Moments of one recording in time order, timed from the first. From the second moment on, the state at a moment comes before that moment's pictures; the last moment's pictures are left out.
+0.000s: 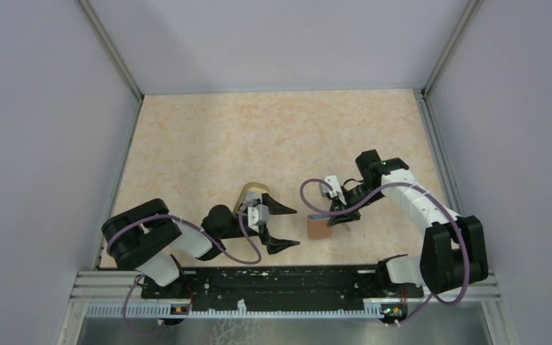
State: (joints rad) left arm -0.96 1.59 0.23 1.48 0.54 -0.07; right arm 0.26 1.30 0.87 -1.10 -0.96 -1.41
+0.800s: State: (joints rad) left arm -1.06 1.72 0.58 1.00 0.50 0.14; right arm 0.29 1.30 0.87 -1.14 -0.91 -1.41
